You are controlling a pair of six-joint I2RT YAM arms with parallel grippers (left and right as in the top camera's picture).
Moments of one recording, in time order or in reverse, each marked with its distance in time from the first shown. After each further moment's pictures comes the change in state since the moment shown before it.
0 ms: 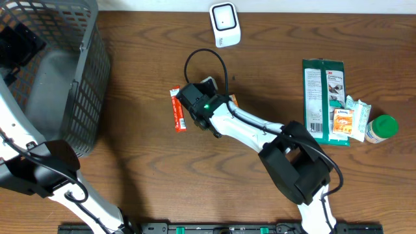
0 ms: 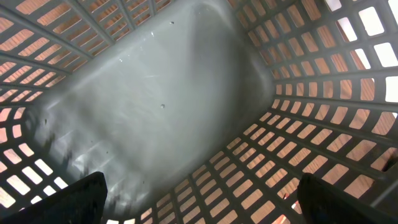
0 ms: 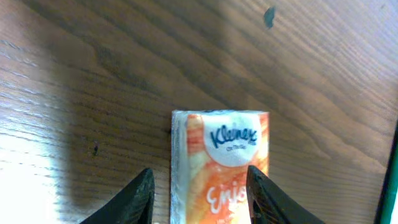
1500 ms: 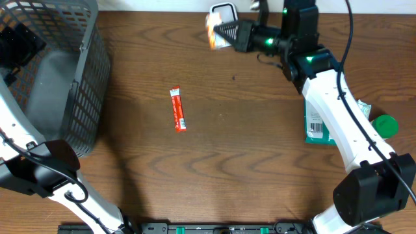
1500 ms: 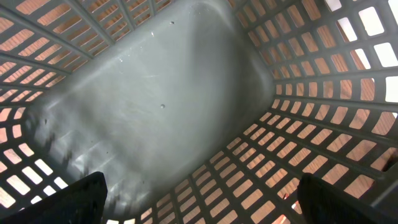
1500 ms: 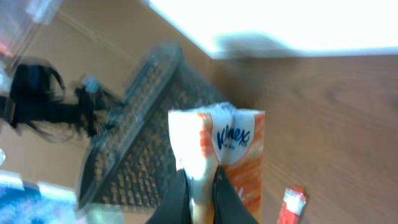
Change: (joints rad) left arm 0.000 0.000 0.000 0.000 0.000 0.000; right arm -0.496 -0.372 0.109 0.555 -1.390 0.367
